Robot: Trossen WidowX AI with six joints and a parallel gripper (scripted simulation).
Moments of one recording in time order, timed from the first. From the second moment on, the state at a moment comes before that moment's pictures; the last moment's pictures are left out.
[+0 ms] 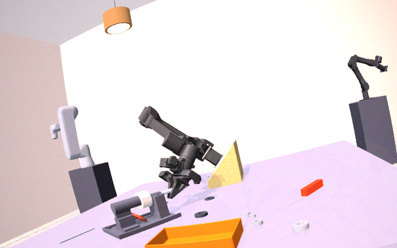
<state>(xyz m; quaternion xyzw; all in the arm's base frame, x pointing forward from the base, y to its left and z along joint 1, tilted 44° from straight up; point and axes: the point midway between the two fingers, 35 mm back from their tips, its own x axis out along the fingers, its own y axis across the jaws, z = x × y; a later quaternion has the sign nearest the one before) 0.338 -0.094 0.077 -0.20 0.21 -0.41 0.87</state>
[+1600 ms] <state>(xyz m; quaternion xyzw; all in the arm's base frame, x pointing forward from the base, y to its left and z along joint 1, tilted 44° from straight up) 0.351 -0.101 0.085 -0.20 0.21 -0.41 0.87</state>
